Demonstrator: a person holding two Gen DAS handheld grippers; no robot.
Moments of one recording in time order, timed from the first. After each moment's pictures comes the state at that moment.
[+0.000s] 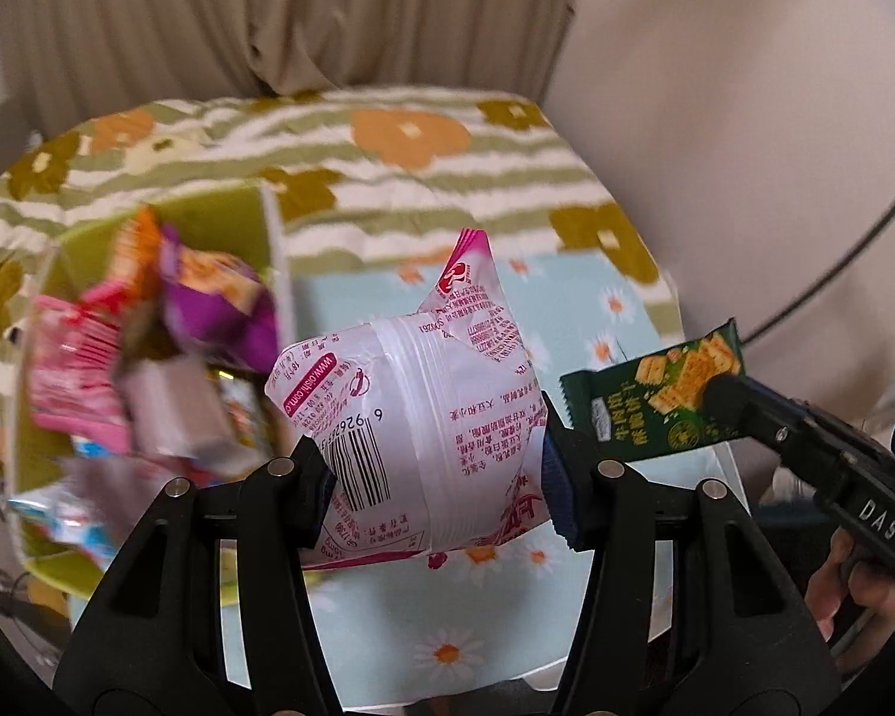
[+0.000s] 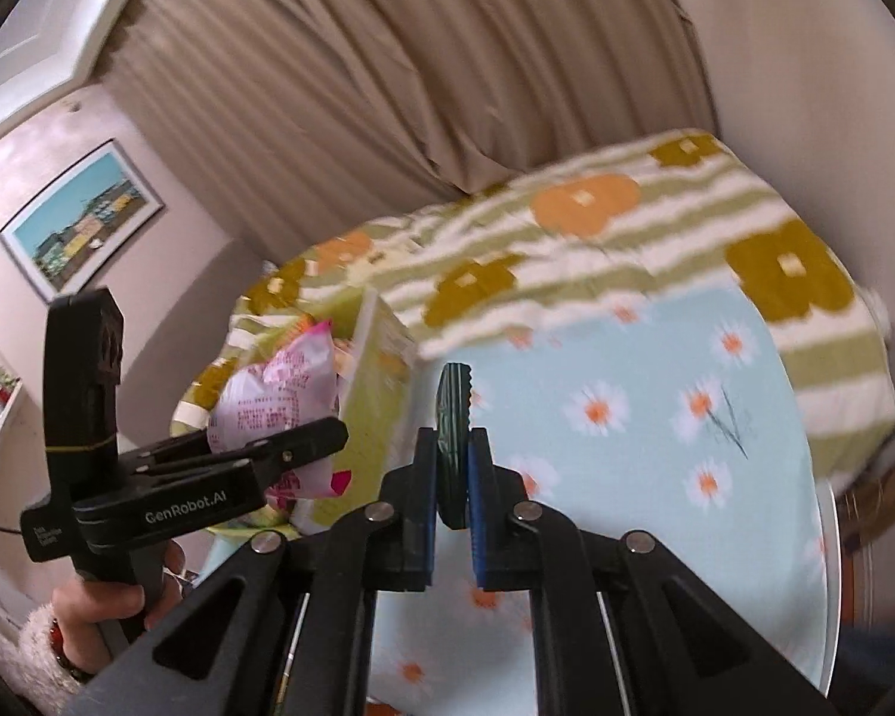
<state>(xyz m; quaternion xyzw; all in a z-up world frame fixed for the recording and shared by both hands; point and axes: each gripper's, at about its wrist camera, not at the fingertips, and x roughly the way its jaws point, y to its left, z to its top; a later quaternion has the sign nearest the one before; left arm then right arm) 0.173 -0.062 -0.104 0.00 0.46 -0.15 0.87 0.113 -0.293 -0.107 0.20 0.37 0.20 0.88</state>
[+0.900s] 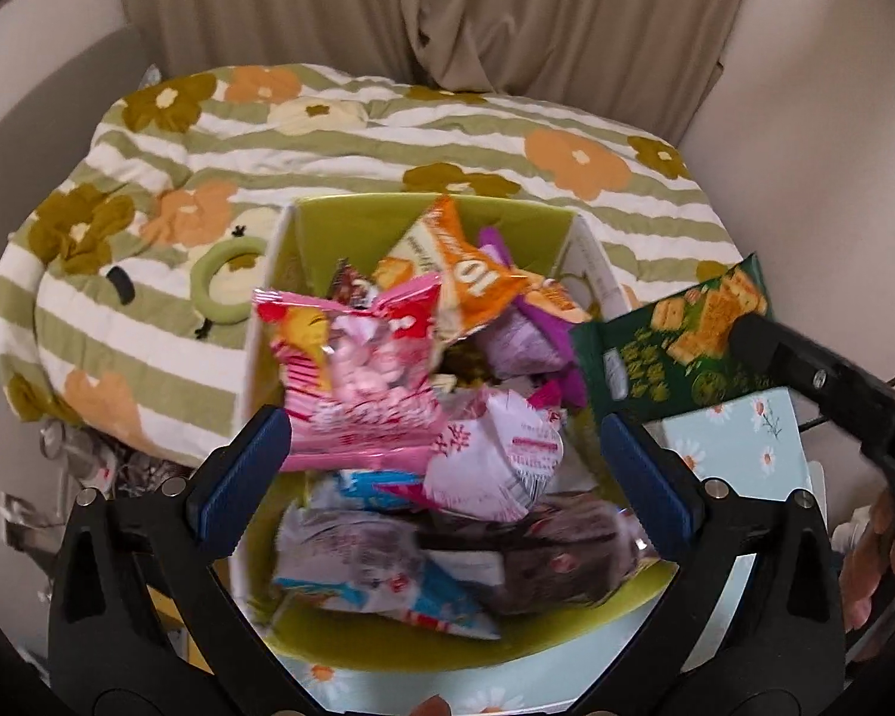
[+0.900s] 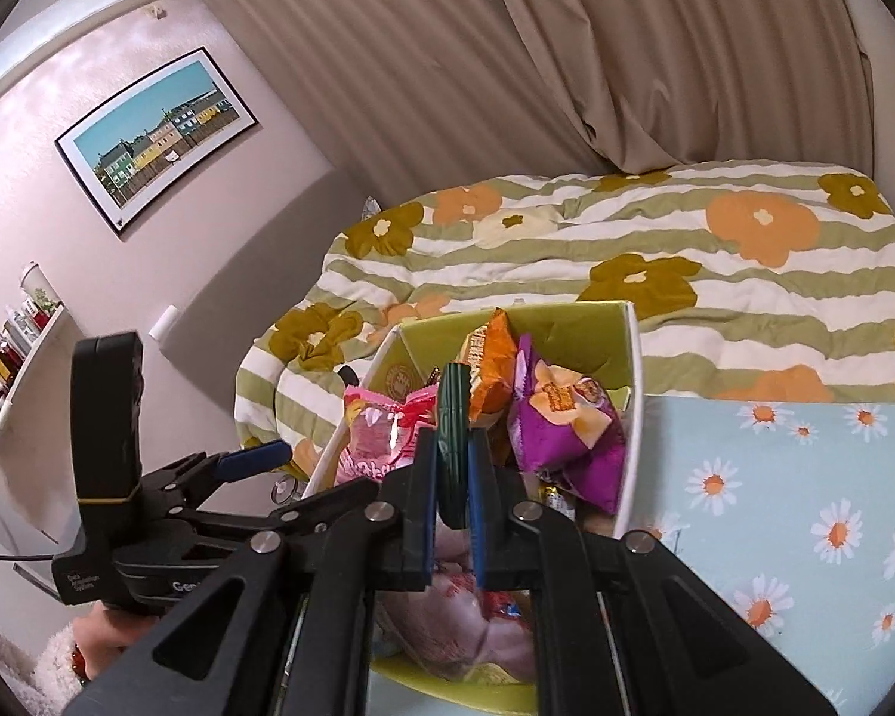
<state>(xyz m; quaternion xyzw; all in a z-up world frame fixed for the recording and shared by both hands) 0.218 0.149 -0.103 -0.05 0.48 -0.03 0.88 0.208 -0.096 -0.087 0.15 0.40 0.31 0.85</state>
